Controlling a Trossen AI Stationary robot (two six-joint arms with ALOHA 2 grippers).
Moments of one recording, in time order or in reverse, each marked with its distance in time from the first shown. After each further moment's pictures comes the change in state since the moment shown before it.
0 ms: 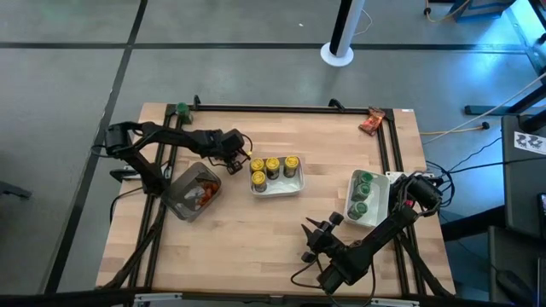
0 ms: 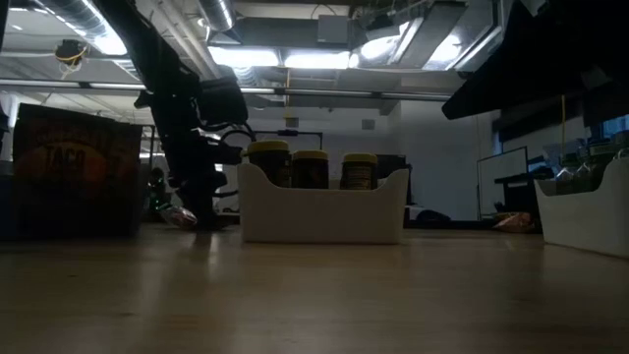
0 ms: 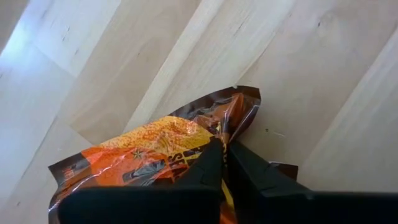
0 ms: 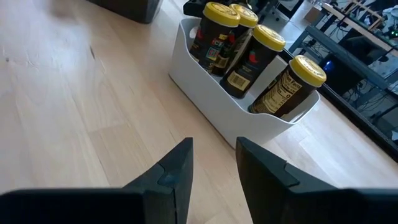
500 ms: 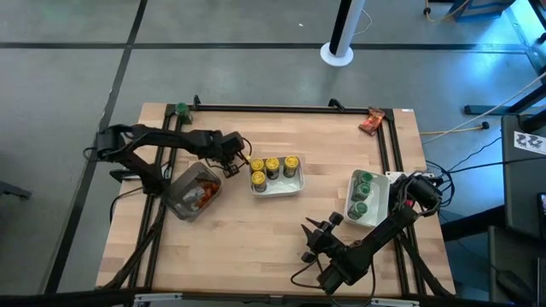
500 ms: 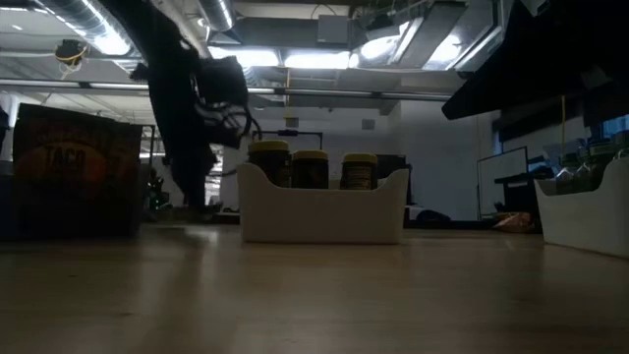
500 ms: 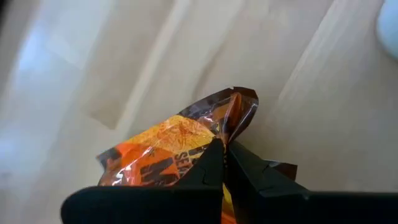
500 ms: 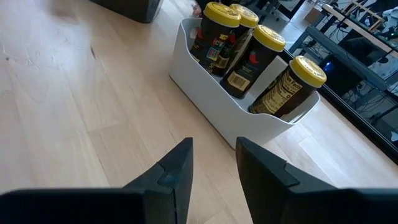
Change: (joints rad) left arm -0.085 -0.110 0.092 -0.208 -0.027 -0.001; right arm 0.000 0.000 0.000 0.001 0.000 -0.005
